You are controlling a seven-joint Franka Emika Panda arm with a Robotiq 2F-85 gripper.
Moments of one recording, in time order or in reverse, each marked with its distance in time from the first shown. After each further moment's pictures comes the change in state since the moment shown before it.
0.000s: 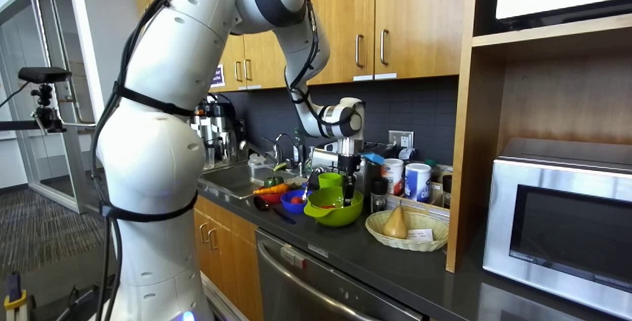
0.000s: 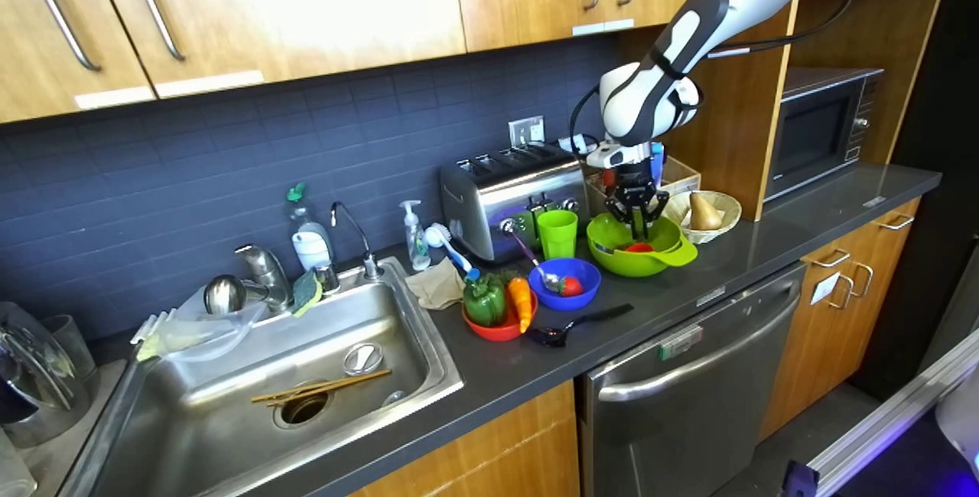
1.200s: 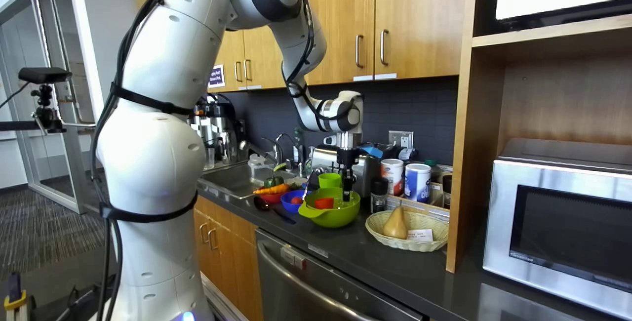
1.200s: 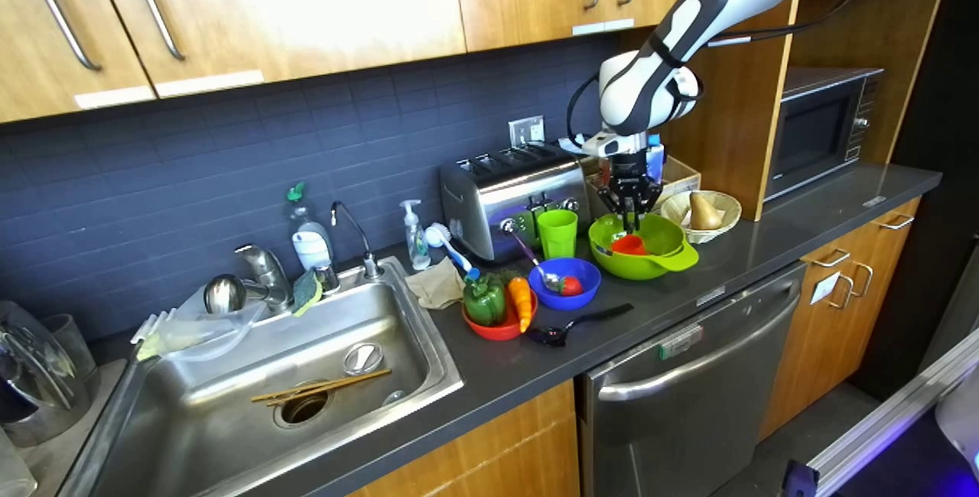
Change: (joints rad) arm 0.005 -0.036 0.006 -0.003 0.046 0.024 0.011
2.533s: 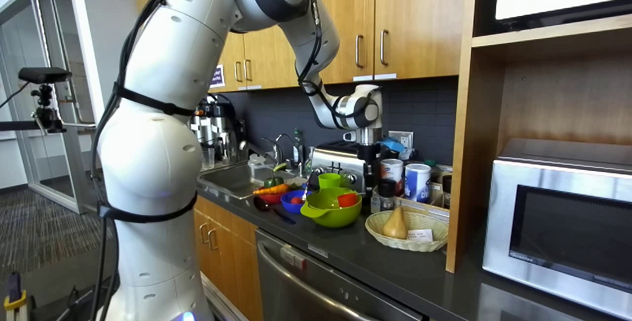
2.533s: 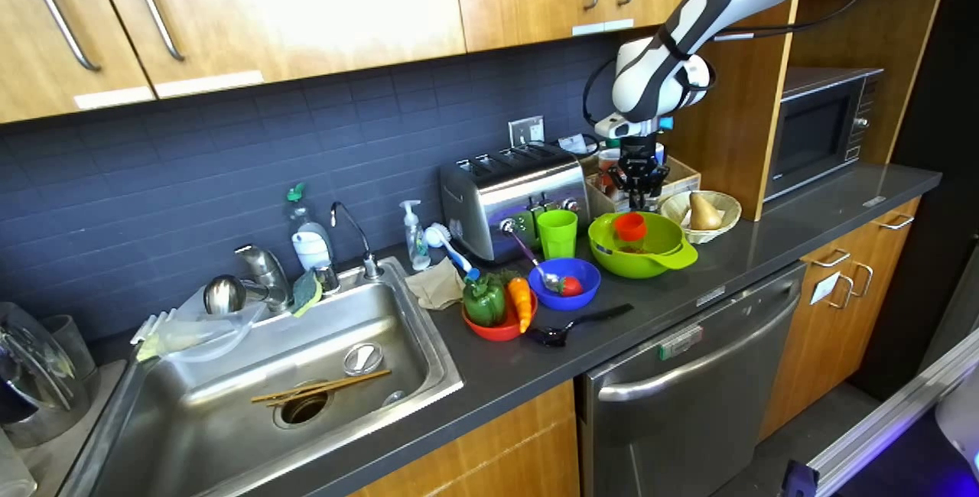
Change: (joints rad) arm -0.051 0.019 -0.046 0.070 -0.006 0.053 -0.001
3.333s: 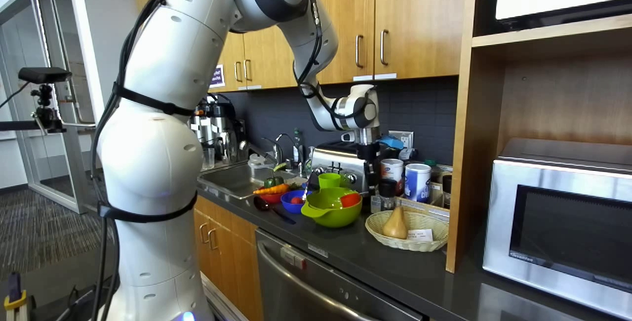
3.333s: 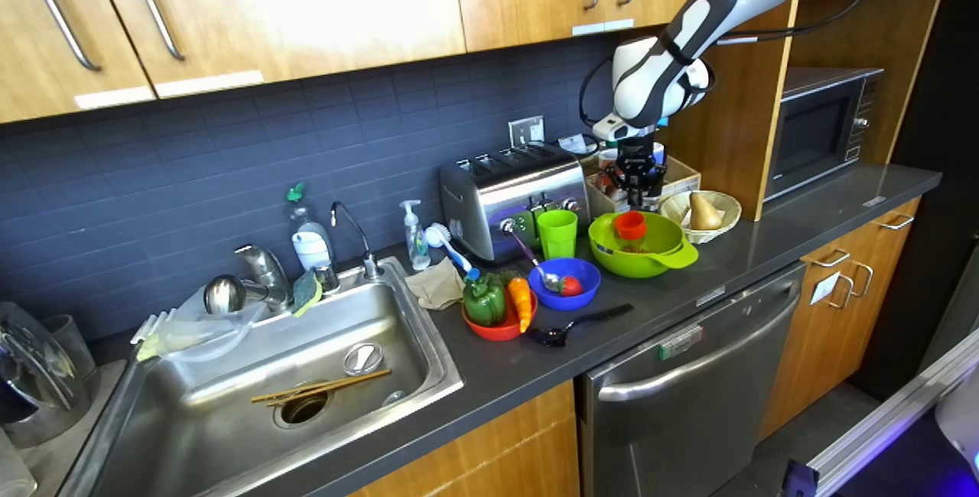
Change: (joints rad) arm 0.010 0.000 -0.003 -0.008 -0.090 0.052 0.018
